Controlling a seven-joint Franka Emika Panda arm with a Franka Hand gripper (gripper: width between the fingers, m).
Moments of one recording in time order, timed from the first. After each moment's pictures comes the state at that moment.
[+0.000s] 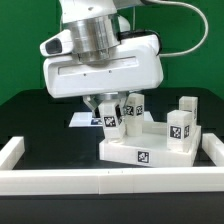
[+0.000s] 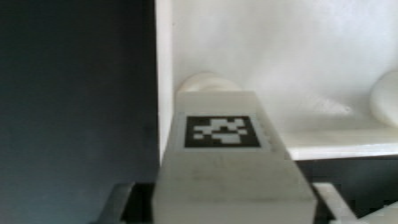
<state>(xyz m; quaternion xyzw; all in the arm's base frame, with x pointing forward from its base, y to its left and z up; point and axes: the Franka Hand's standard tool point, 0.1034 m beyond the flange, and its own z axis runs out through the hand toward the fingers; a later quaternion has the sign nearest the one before) 0.538 -0.036 0.077 -0.98 0.18 0.02 0.08</state>
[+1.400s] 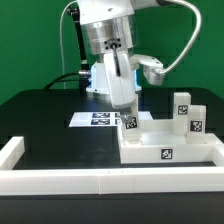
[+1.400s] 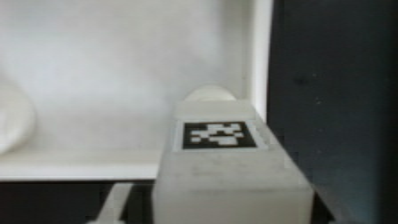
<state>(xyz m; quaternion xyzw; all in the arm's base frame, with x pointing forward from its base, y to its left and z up) 0.541 -0.004 0.075 -0.68 0.73 0.07 0.06</state>
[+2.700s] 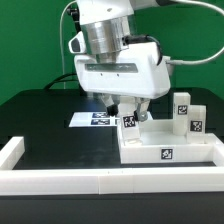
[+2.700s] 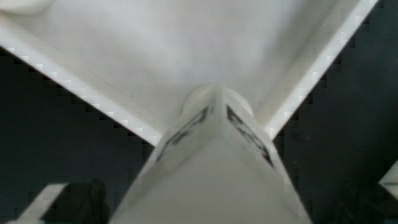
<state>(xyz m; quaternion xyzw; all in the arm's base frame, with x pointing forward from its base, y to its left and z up) 0.541 -0.005 0.077 -0.91 0.41 0.04 0.08</state>
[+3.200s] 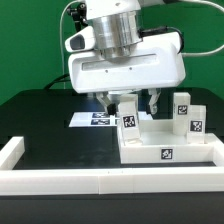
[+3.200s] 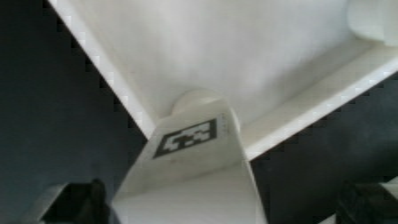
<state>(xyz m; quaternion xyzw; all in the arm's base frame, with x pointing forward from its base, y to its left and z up) 0.537 0.002 0.082 -0.97 0.23 0.01 0.08</state>
